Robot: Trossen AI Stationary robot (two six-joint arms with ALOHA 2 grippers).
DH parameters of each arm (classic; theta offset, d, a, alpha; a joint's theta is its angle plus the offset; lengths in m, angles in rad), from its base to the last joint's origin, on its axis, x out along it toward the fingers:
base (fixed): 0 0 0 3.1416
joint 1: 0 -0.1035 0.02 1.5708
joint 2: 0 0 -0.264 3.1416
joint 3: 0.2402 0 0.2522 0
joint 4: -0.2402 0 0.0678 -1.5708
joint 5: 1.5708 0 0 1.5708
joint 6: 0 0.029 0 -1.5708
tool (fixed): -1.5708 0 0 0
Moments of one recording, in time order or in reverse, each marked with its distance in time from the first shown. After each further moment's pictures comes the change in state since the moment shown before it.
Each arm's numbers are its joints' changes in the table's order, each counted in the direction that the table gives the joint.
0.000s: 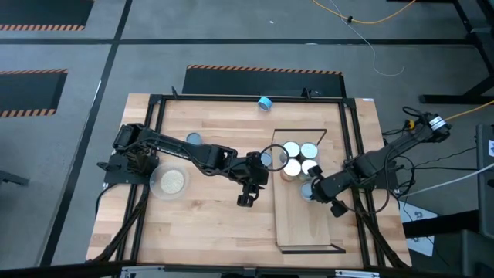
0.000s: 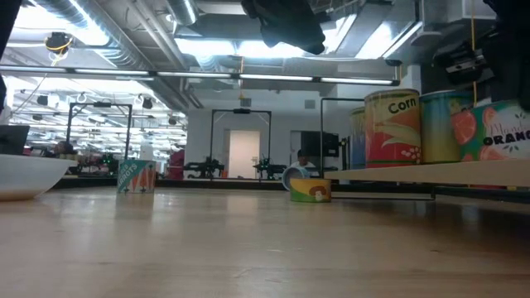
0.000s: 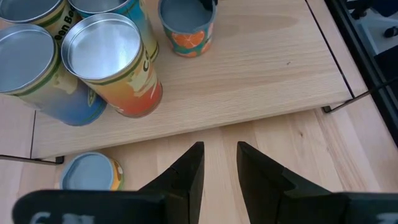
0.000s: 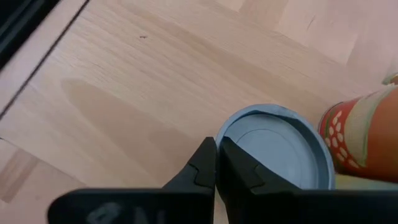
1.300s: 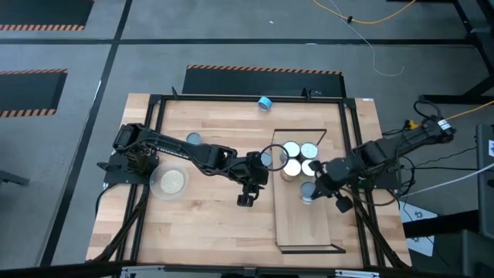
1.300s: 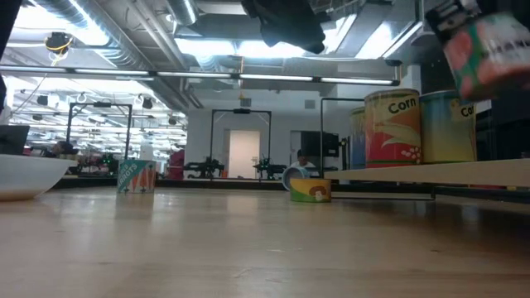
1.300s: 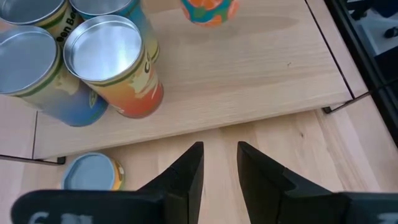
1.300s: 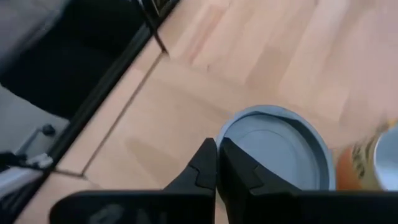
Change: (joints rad) left arm 0.000 -0.002 0.002 -0.001 0.001 0.002; right arm 0.097 -0.065 0.176 -0.089 0.191 0.008
